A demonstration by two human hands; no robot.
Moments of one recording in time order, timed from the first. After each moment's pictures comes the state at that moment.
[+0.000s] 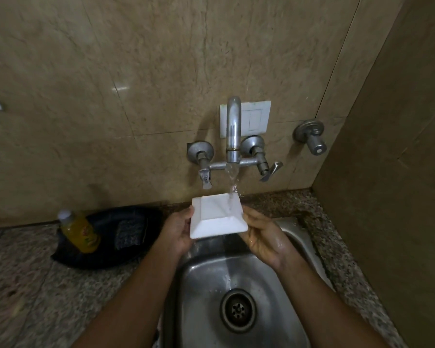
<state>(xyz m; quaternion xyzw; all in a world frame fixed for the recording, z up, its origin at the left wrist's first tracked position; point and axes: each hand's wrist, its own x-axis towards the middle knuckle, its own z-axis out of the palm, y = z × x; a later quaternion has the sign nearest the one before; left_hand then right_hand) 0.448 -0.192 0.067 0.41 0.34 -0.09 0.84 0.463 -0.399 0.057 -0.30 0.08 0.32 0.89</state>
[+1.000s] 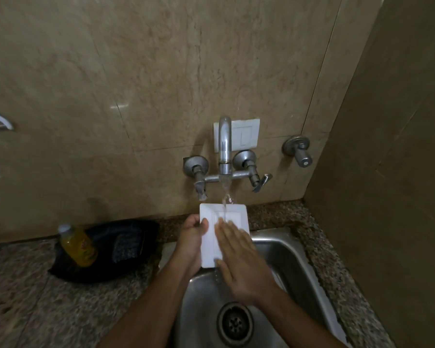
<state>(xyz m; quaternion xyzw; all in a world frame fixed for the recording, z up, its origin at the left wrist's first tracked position) 0.436 -0.236 0.073 0.58 0.25 -0.01 0.78 0.405 -0.386 0.041 -0.93 -0.32 -0.07 0.17</state>
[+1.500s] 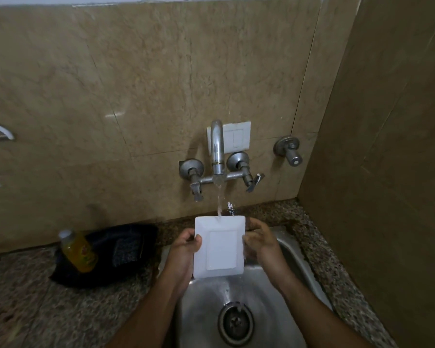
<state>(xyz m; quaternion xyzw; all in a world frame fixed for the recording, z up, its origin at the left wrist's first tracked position) 0.399 -0.222 0.057 0.60 0.20 -0.03 0.77 0.426 -0.416 0.056 -0.68 0.05 0.10 0.73</state>
